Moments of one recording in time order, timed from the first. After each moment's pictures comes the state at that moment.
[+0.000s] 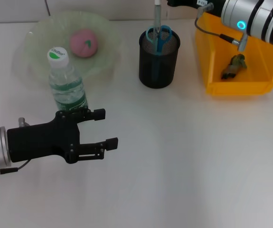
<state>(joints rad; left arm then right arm) -0.40 -2.07 0.85 0.56 1.82 1.65 -1.16 0.69 2.08 -1.34 -0.70 -1.21 -0.72 1.51</state>
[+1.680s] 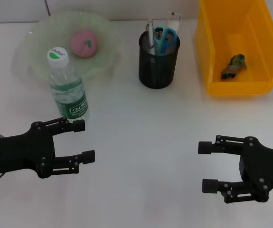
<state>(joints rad) -0.34 -2.01 0.82 0.57 1.83 1.77 -1.19 0.29 2.04 -0.99 -0.66 -1.71 -1.87 1.26</state>
